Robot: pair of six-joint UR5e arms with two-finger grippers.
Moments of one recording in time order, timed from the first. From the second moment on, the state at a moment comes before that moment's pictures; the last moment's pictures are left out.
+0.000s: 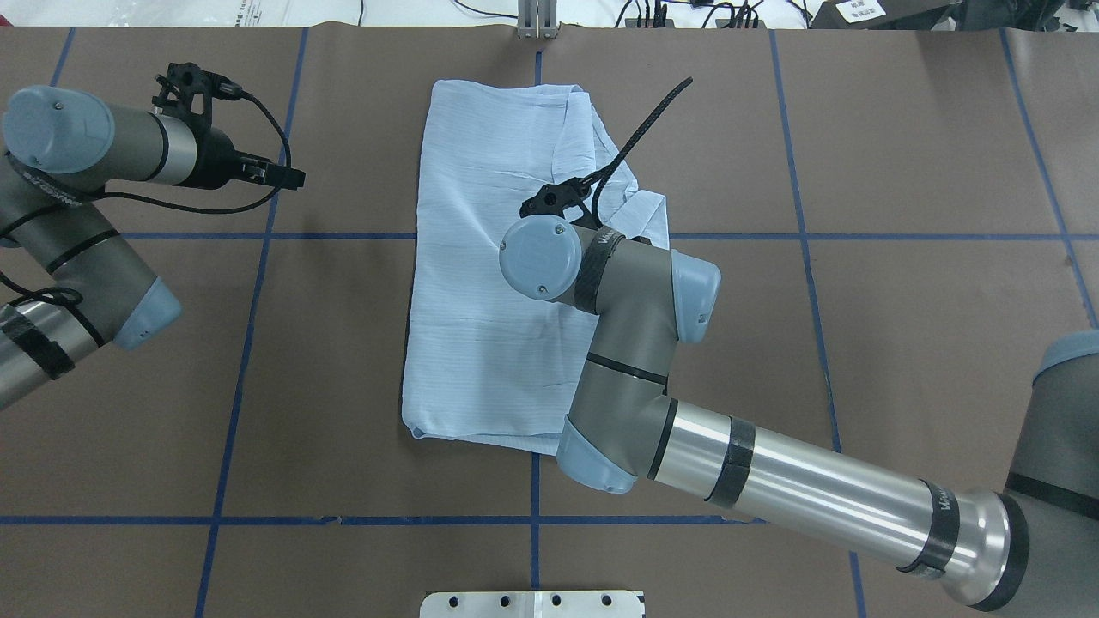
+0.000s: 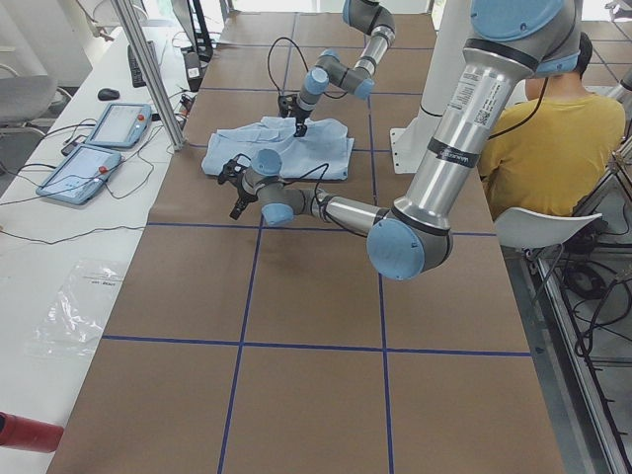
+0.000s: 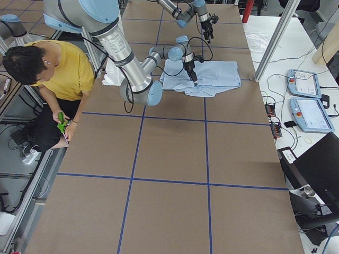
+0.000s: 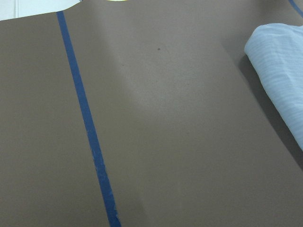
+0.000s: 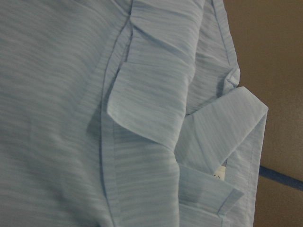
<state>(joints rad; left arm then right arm) -0.90 -1.99 -1.31 -2.50 -1.91 -0.76 0.47 -0.73 1.38 -1.68 1.45 0.88</state>
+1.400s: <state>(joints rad) -0.90 -1.99 -1.31 -2.50 -1.91 -0.76 0.61 -1.00 1.60 -1.67 1.47 0.74</state>
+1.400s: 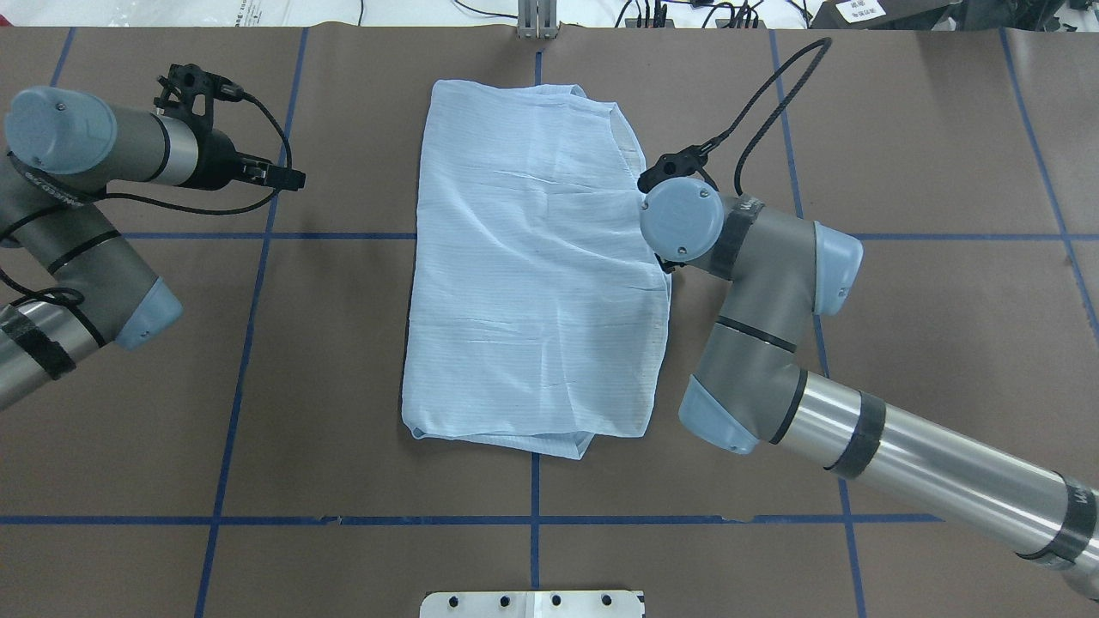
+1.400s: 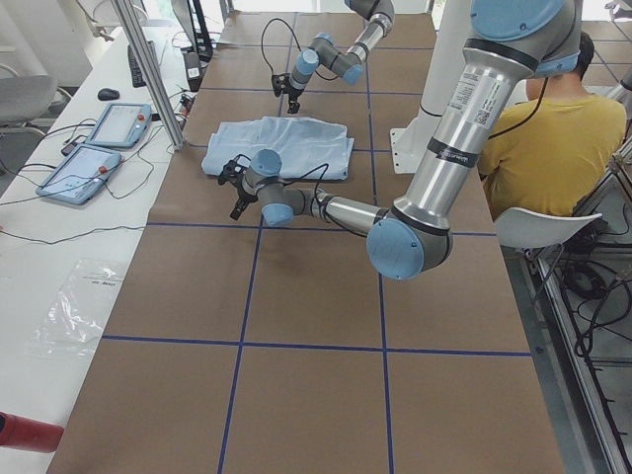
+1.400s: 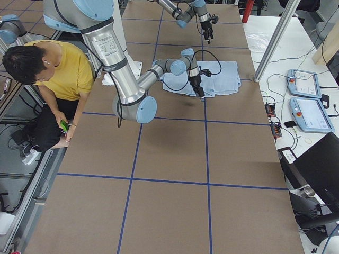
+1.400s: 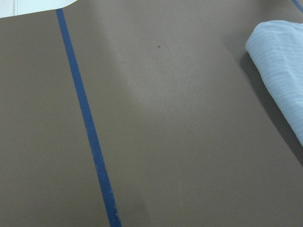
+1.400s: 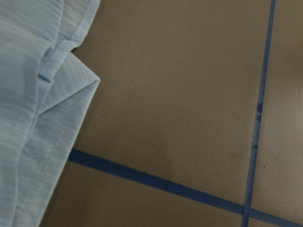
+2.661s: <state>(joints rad) -0.54 -1.95 -1.83 -2.10 -1.79 -1.25 0.71 -1.30 1.93 -1.28 1.75 1.24</state>
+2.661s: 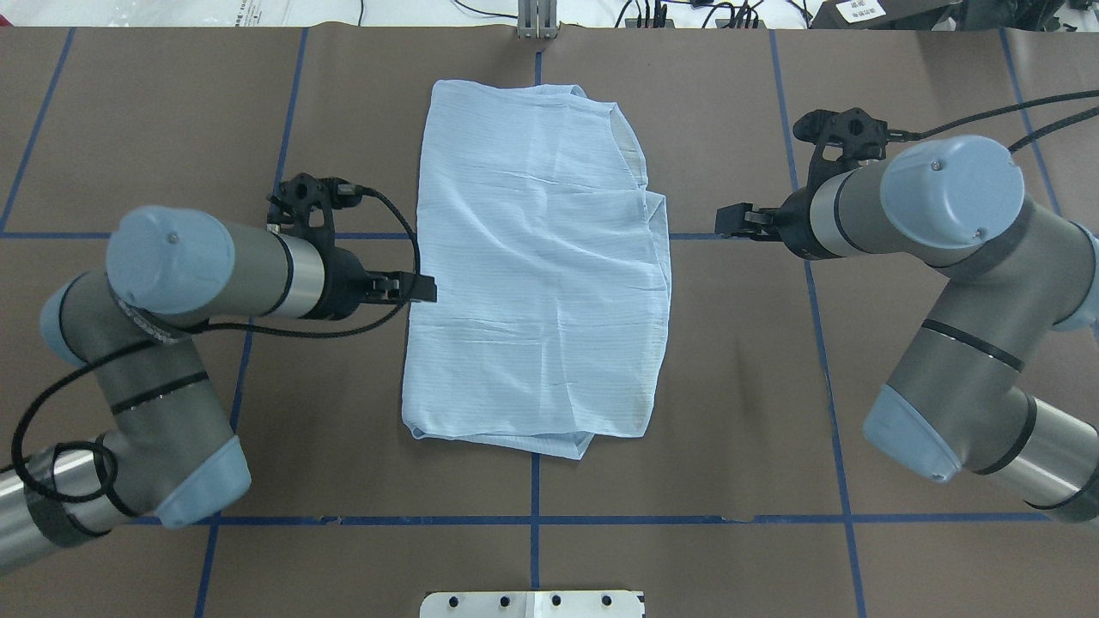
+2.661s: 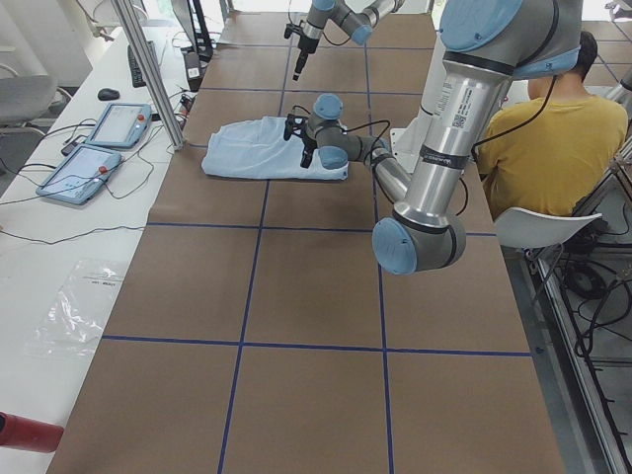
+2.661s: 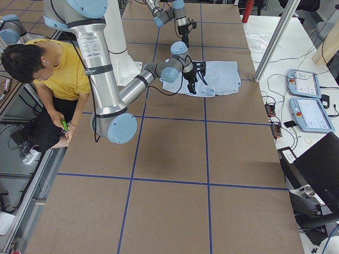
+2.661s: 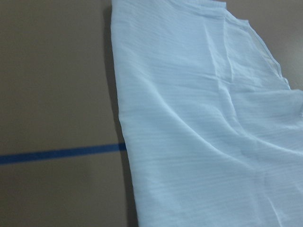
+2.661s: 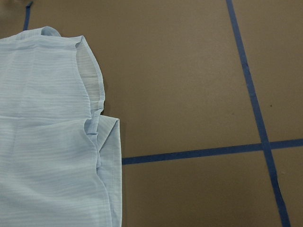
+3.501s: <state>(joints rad) -0.36 -1.93 -1.80 -2.01 -1.61 -1.37 0.70 -1.30 1.93 -1.27 1.74 1.26</state>
